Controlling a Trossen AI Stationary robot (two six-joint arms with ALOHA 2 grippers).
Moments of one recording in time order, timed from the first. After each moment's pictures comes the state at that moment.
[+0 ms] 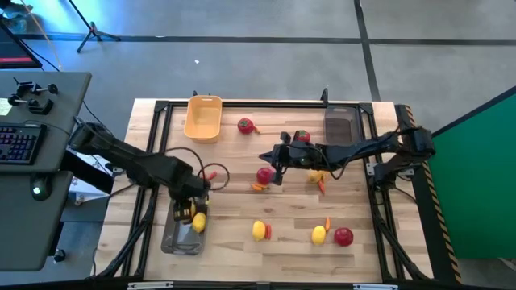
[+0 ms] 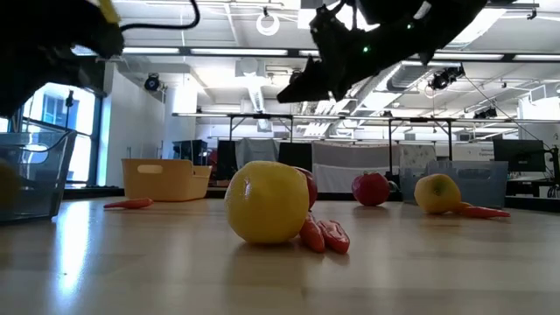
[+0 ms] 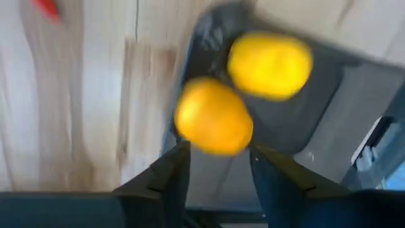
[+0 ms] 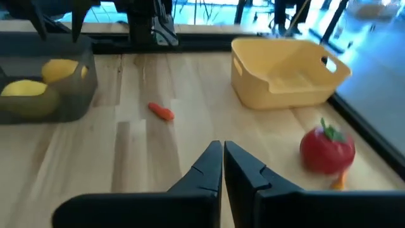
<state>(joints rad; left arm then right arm) -0.32 1.30 0.96 -1.17 0.19 -0.53 -0.01 1.58 0.86 0.32 0.21 -0.01</state>
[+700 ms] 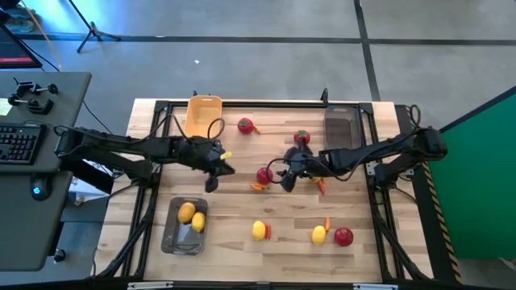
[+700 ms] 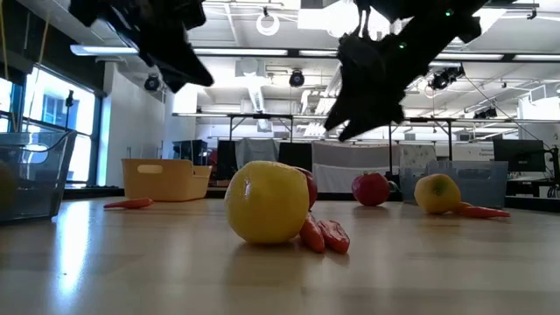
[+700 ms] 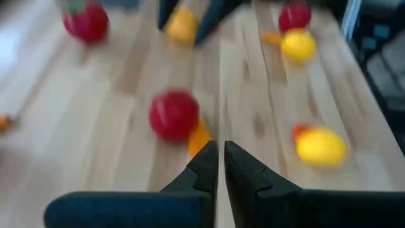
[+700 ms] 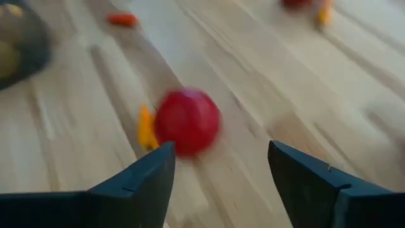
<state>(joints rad) 0.03 1.15 0.70 -0.14 0.07 -0.13 0.08 1.47 0.86 -0.23 0.31 0.58</state>
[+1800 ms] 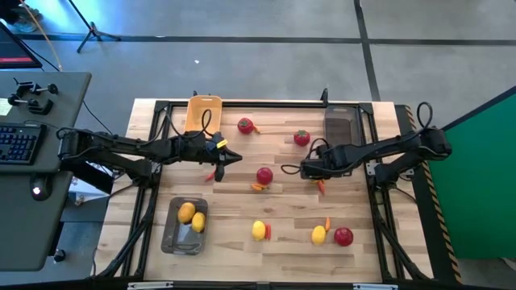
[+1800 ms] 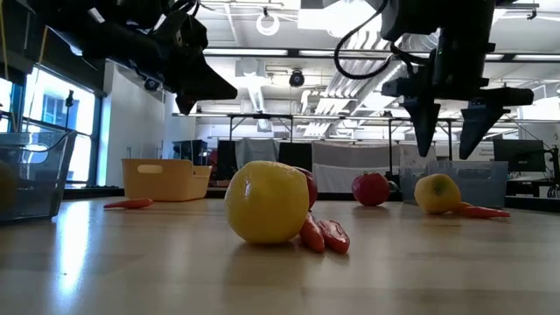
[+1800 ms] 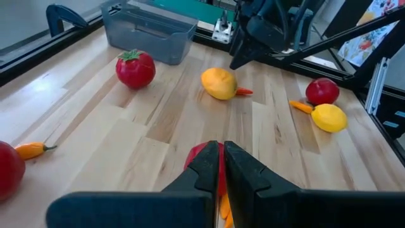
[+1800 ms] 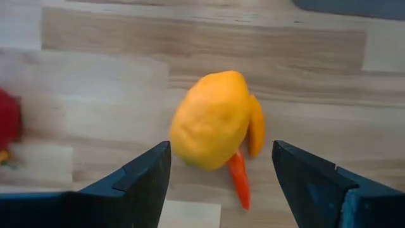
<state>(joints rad) 0.15 1.19 0.52 0.31 0.06 -0.21 0.09 1.44 0.97 -1.03 0.25 1.59</state>
